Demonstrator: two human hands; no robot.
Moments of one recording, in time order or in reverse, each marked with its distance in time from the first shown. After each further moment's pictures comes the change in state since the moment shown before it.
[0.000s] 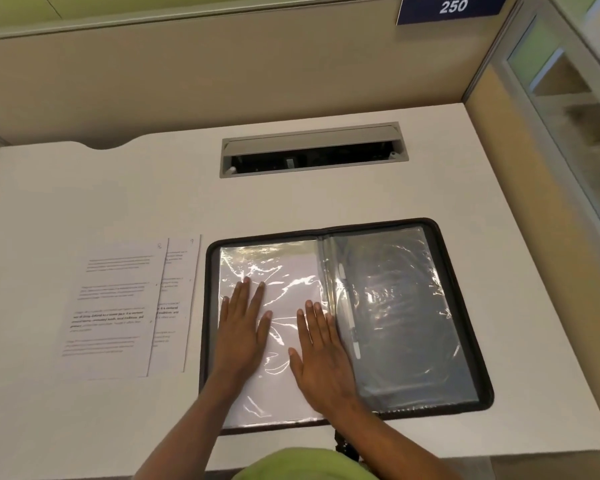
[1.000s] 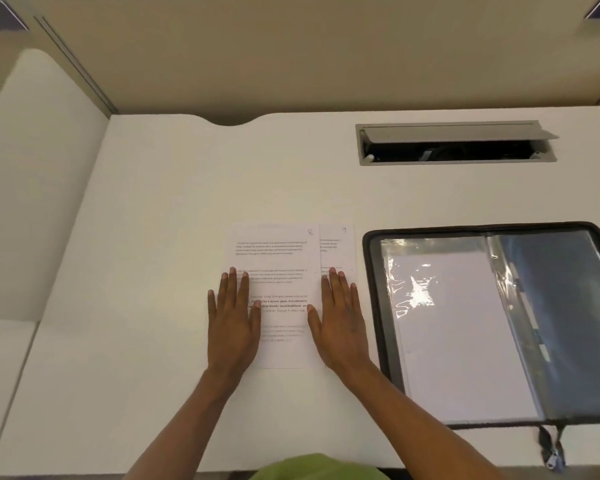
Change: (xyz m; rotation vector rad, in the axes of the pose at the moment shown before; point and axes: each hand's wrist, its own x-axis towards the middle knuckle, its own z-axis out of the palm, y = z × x) left_hand -0.031 -0.332 -0.128 -0.009 0.090 -0.133; right_hand 0.135 -0.289 0.084 0.121 0.069 0.138
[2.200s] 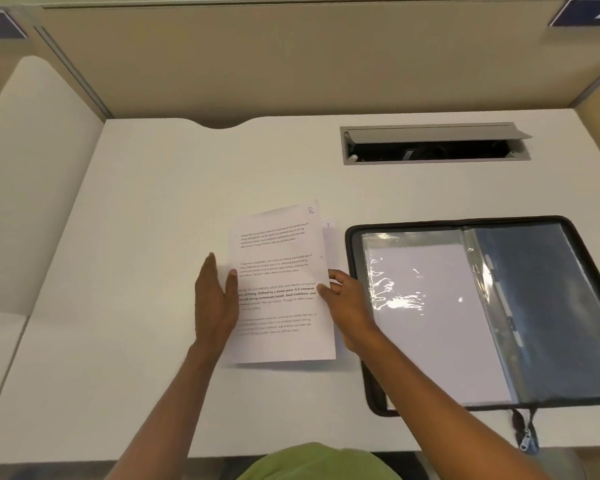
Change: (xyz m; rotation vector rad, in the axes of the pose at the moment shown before) left_hand 0.016 0.044 -0.044 -0.453 0.104 -0.310; right_hand 0.006 0.009 -0.074 1.166 -0.113 0.482
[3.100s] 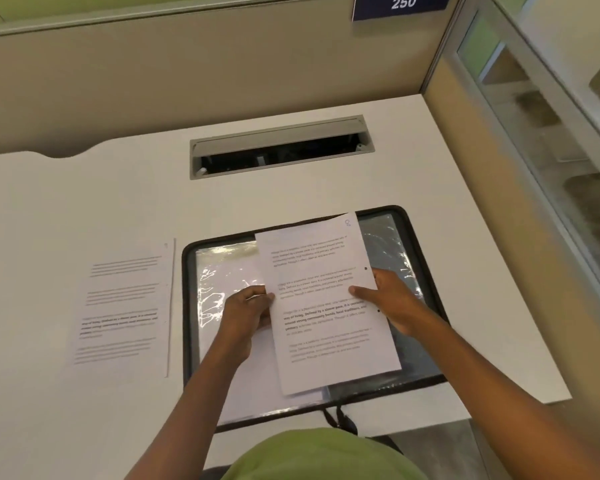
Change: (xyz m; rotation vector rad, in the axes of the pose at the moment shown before) left_hand -0.135 0.252 0.272 -0.586 -0.467 -0.443; right_hand 0.019 -0.026 -0.441 -0.070 -0.146 0.079
